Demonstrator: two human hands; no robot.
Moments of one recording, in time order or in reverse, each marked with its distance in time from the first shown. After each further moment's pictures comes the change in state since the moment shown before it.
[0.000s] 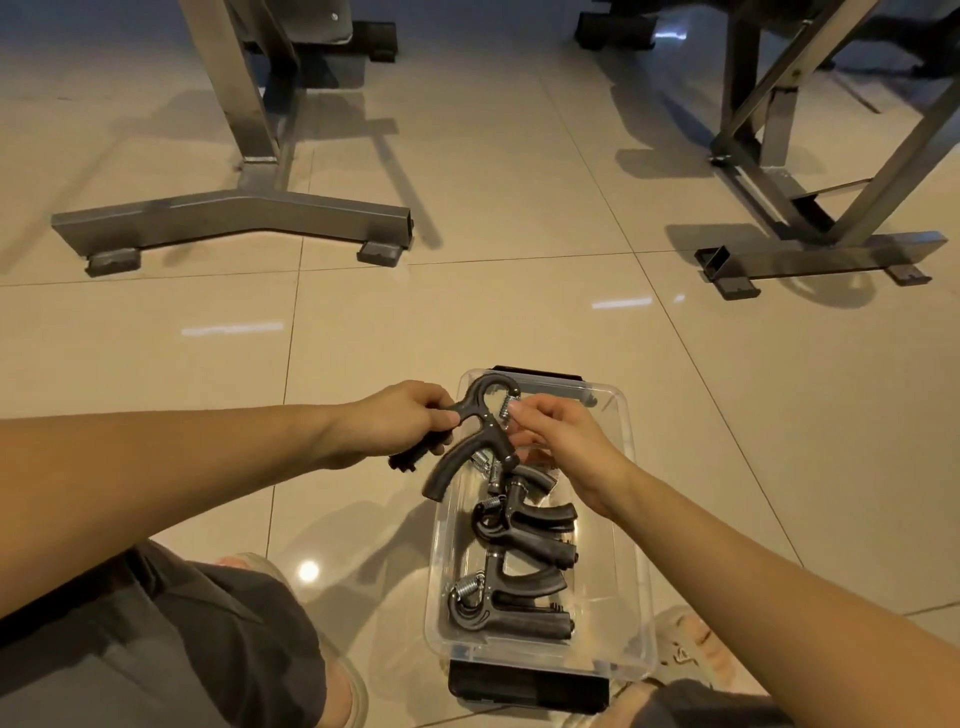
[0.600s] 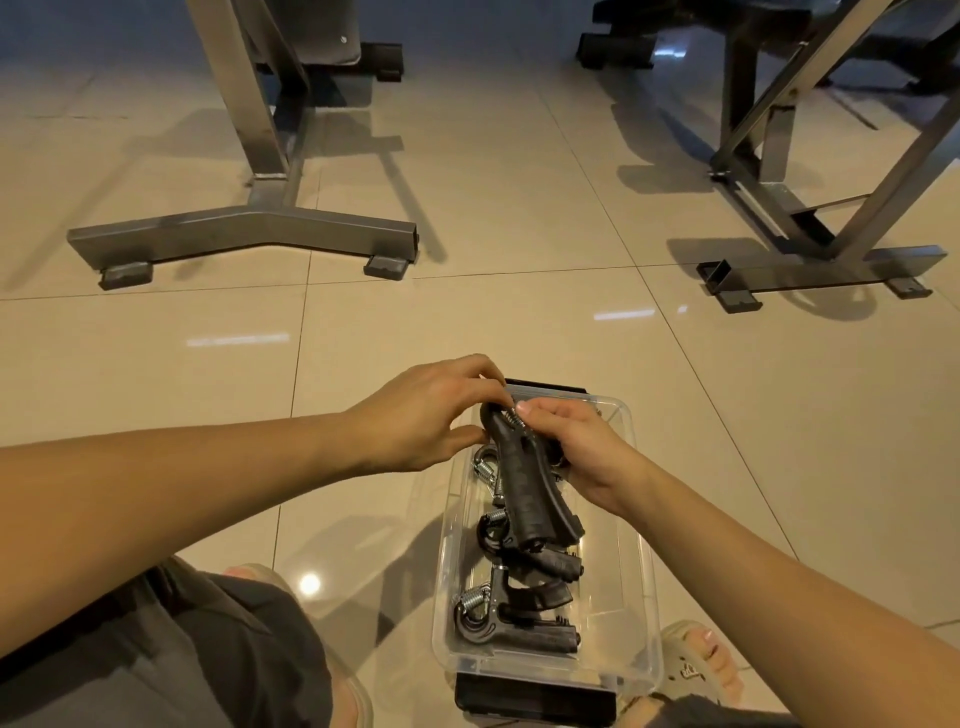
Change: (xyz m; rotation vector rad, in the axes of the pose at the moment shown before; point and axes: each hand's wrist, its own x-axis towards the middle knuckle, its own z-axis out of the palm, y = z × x) left_hand -0.012 0.021 -0.007 0.778 0.237 0.789; right_hand -0.001 -0.016 -0.002 0.016 -0.118 0.018
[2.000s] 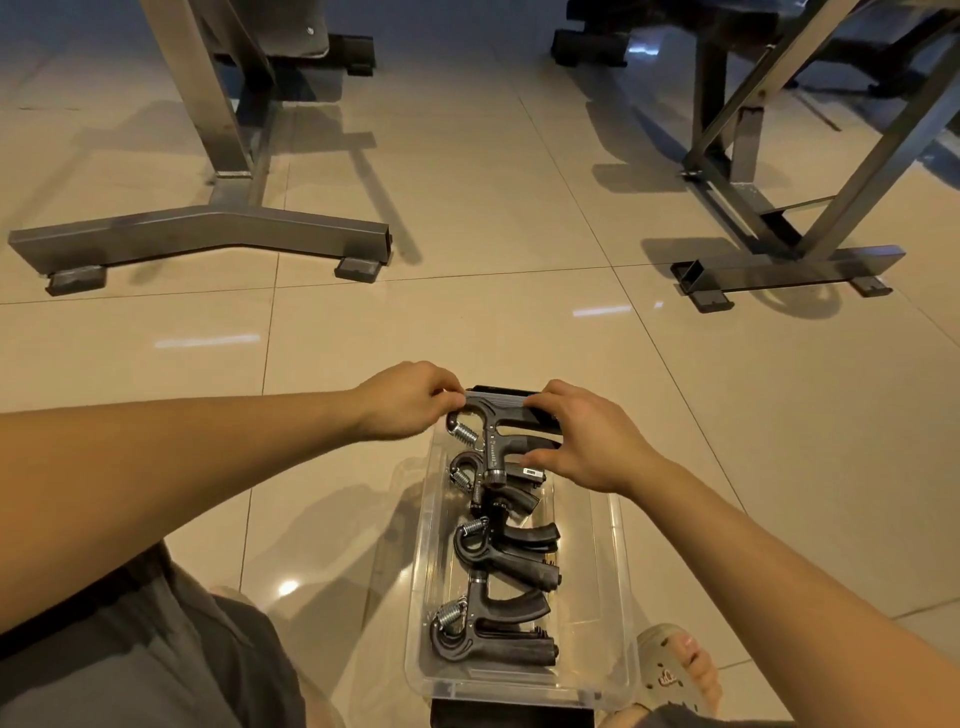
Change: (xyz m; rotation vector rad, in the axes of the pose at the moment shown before) left_hand 0.048 -0.038 0.022 -0.252 -0.225 -0.460; right_hand 0.015 -0.008 -0.059 -1.449 0.143 -0.361
